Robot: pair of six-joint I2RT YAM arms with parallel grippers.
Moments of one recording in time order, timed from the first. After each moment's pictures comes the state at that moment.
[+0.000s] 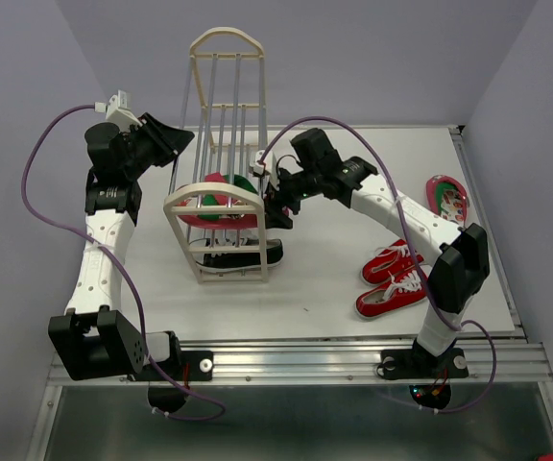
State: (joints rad) left arm 0.08 1.28 1.22 -0.06 0.52 -0.70; right arm 0.71 1.79 1.71 -0.62 -0.63 -0.51
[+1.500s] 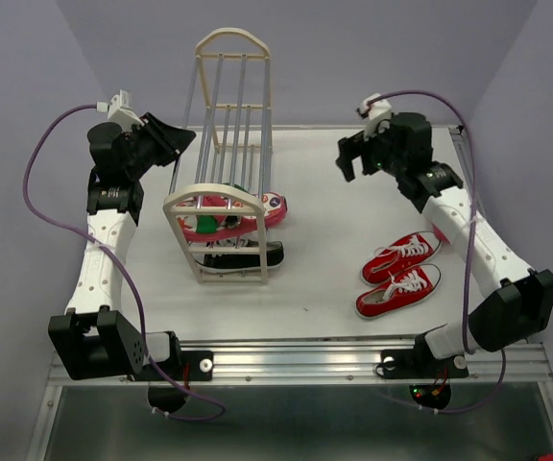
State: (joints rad) left arm 0.07 1.28 1.22 -0.06 0.50 -0.70; right arm 0.44 1.43 1.41 -0.34 -0.15 -0.19
